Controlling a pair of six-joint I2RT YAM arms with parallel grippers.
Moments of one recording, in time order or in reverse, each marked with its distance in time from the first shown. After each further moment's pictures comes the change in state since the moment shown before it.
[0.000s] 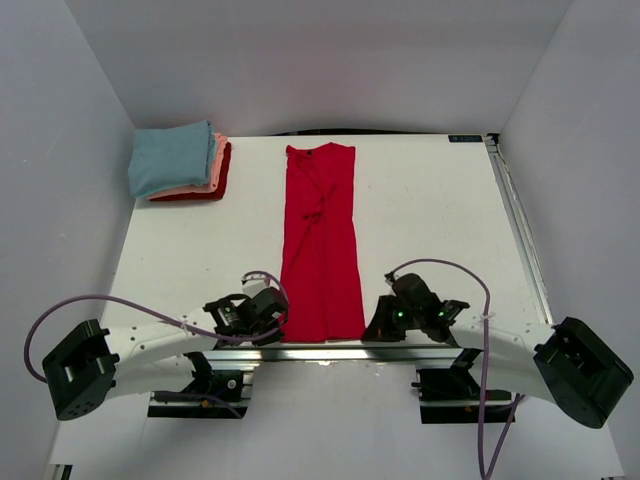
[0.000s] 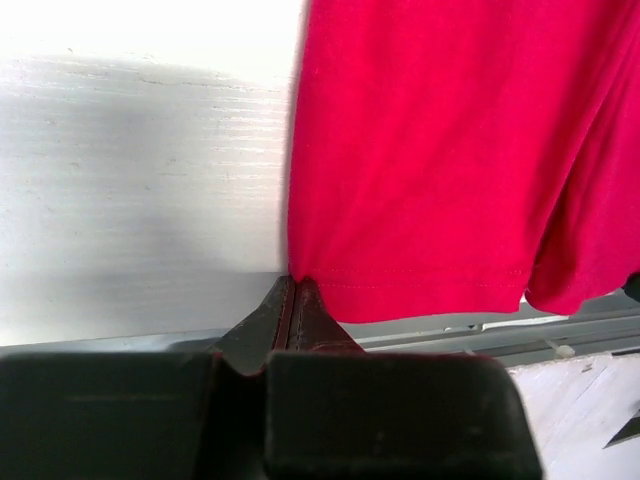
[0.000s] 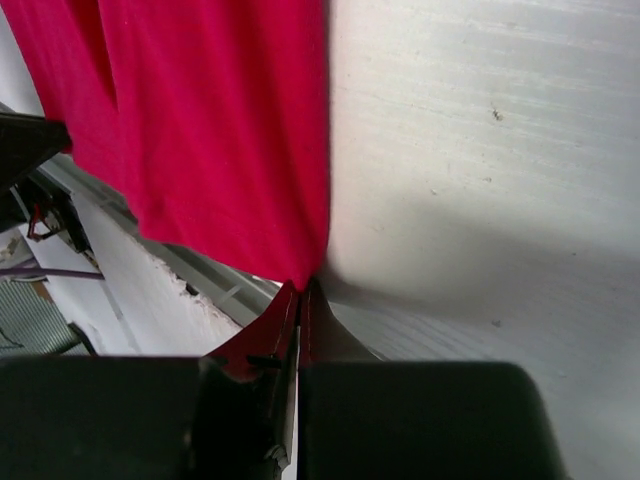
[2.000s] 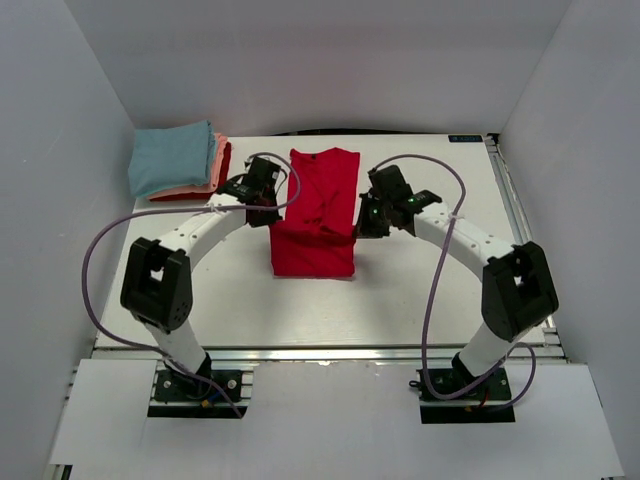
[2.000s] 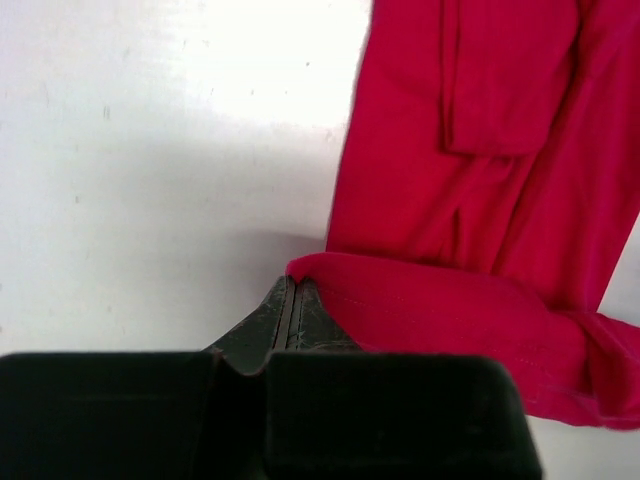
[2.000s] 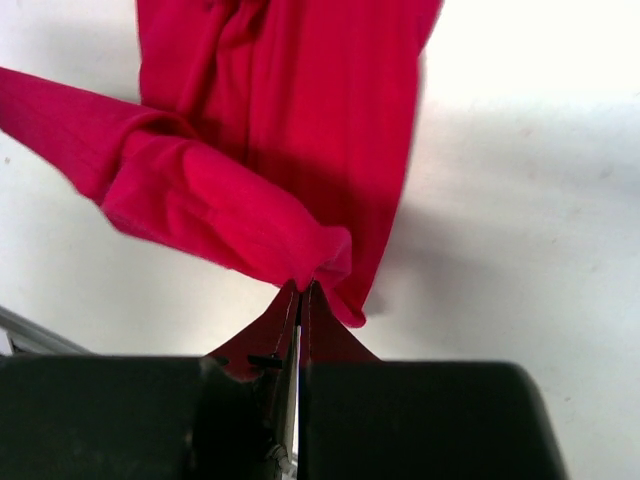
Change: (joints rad) left arm 0.571 0.647 0.887 -0.108 -0.019 0.661; right arm -0.236 0.536 0.974 -0.452 0.186 -0.343
